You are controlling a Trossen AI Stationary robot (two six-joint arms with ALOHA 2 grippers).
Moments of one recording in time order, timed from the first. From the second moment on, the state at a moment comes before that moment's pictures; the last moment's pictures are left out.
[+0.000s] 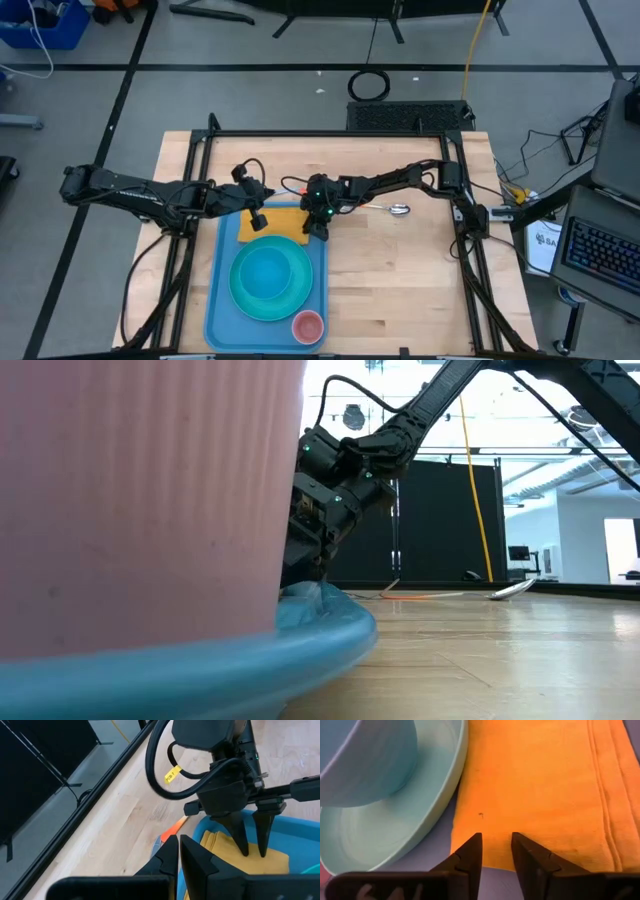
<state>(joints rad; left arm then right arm) -0.07 0.99 0.65 -0.28 -0.50 -0.11 -0.17 2.15 1.32 0.01 -0.52 0.19</state>
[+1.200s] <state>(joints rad) -0.07 0.99 0.65 -0.28 -0.50 -0.11 -0.22 1.94 1.32 -0.34 -0.14 -0.05</state>
